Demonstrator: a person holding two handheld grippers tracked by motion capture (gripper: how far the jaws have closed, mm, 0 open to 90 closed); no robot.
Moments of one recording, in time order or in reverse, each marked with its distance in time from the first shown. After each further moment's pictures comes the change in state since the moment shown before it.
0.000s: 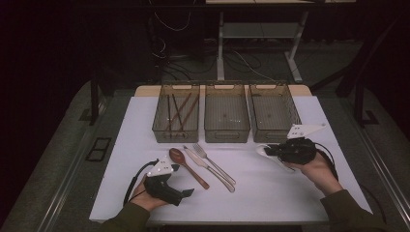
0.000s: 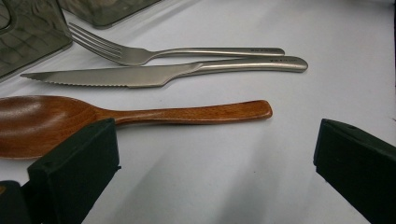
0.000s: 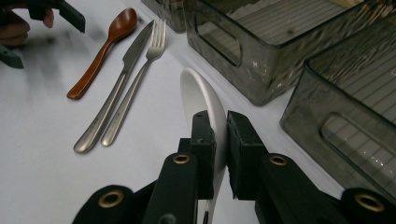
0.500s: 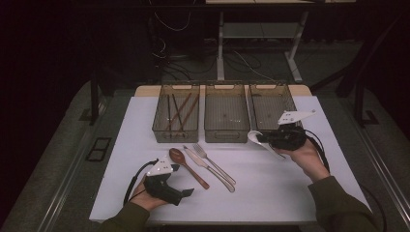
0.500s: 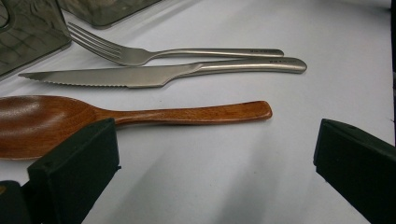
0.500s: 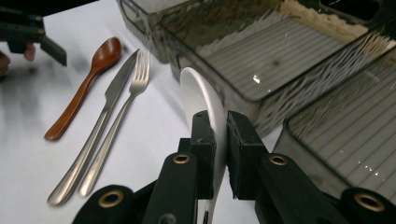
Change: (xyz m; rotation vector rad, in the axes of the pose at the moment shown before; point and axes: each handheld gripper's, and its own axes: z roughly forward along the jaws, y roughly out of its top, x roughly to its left) left arm 0.002 -0.001 0.000 -0.007 -0.009 -0.007; right arm -0.011 0.034 0.019 -0.026 -0.023 0.009
